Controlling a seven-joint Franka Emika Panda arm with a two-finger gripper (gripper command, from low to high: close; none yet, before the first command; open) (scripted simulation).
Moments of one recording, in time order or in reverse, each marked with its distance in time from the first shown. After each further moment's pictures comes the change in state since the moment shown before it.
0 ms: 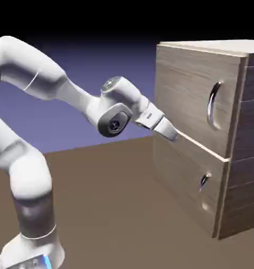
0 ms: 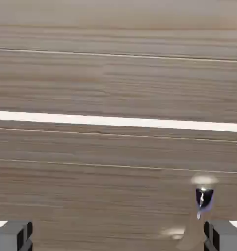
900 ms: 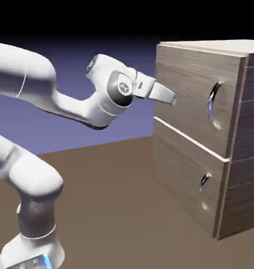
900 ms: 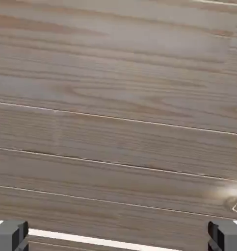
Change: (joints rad) arm 0.408 -0.198 -0.462 0.171 -1.174 -0.088 0.829
